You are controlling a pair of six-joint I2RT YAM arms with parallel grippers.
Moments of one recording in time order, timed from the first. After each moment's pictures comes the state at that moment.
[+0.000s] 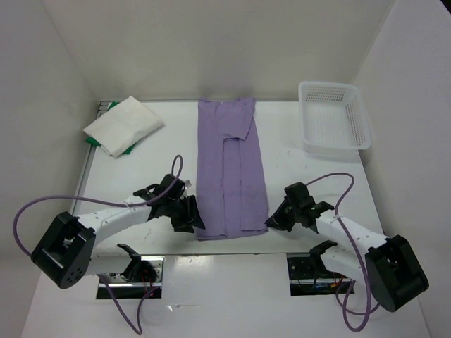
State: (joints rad) left arm -0.57 1.25 0.56 -0.42 0.40 -0.84; right arm 0.42 1.03 0.34 -0.37 -0.17 1.14
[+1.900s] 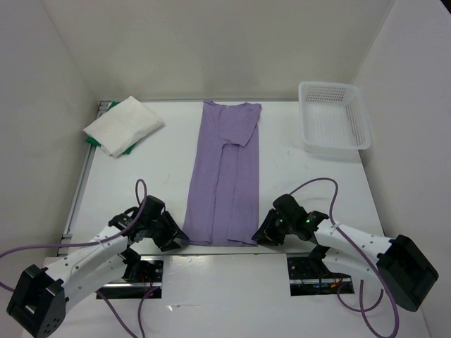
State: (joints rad) left arm -0.52 0.82 0.30 -0.60 0.28 -1.24; right arm 0.71 0.97 0.26 -0.29 -0.27 1.28
